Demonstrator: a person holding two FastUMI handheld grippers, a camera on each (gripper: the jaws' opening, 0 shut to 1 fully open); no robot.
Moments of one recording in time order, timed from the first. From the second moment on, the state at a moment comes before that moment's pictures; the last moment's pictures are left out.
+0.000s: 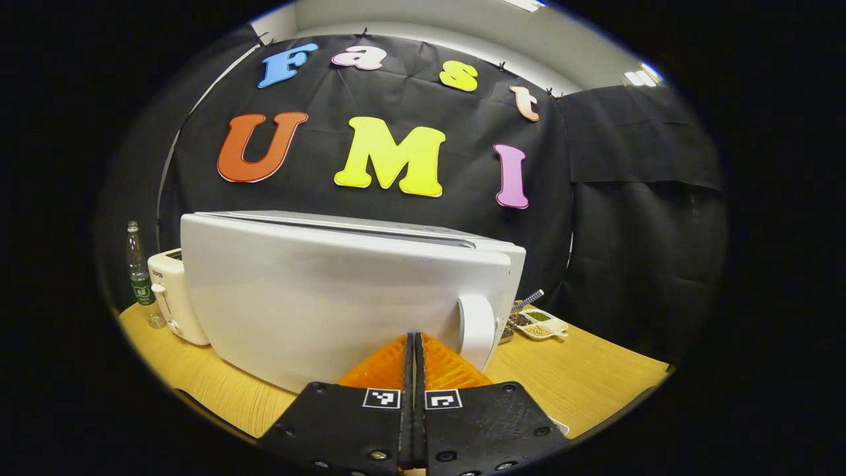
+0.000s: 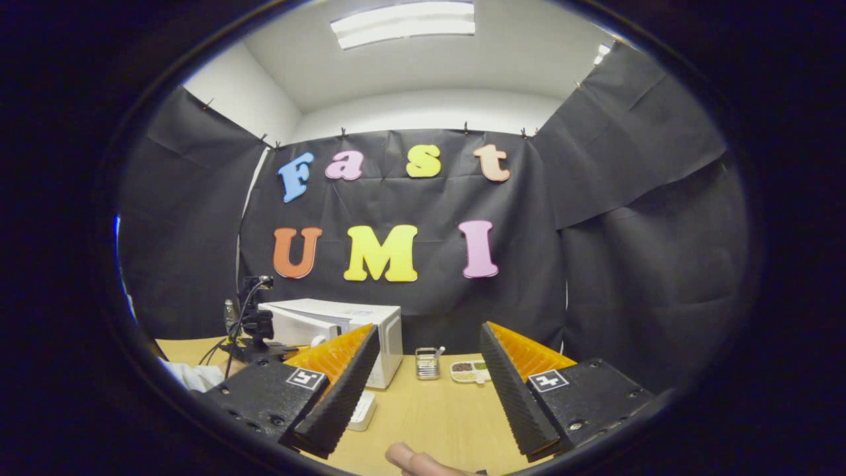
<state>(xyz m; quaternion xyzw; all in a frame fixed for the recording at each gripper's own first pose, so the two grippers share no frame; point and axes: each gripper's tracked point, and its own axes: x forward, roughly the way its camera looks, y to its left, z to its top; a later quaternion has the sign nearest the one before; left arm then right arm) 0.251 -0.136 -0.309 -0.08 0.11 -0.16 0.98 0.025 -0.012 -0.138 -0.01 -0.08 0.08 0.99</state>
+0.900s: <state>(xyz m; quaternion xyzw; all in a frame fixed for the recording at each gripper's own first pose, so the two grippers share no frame) 0.296 -0.152 -0.329 -0.08 0.16 -0.13 0.97 0.039 -0.049 -0.168 -0.01 -0.05 0.04 1.00</state>
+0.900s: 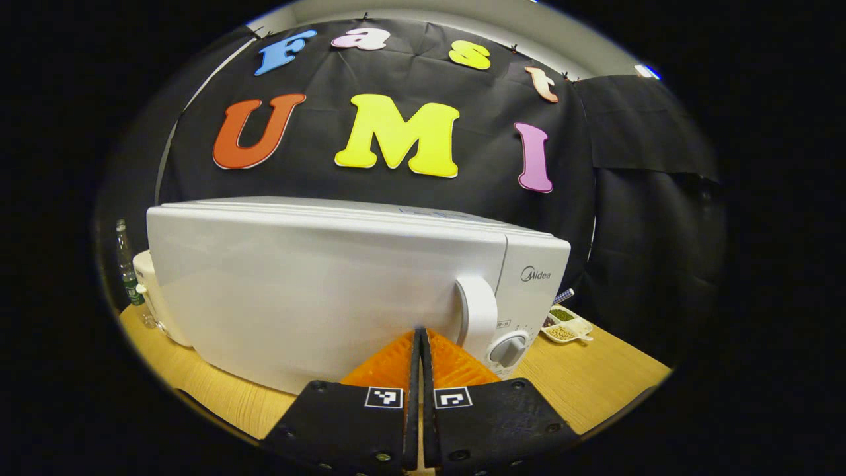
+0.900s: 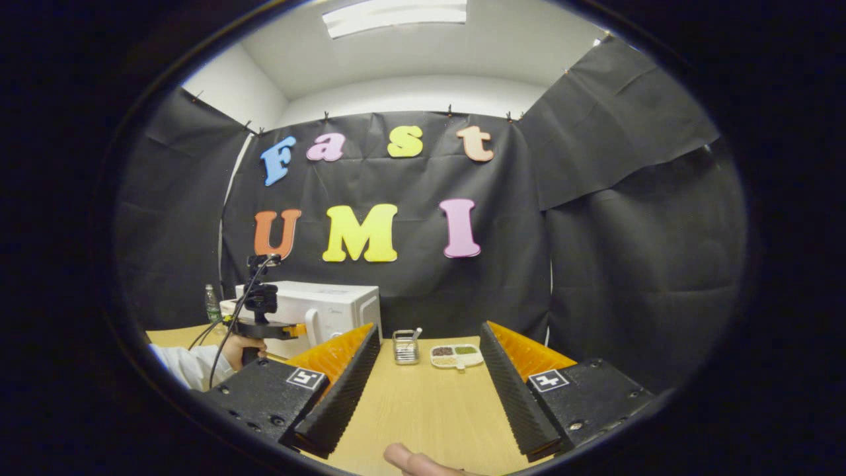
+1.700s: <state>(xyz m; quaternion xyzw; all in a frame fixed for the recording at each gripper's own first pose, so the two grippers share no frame) 0.122 -0.072 -0.182 -0.03 0.08 -0.05 1.00 -0.007 -0.008 -0.121 -0.01 -0.05 0.01 1.00</state>
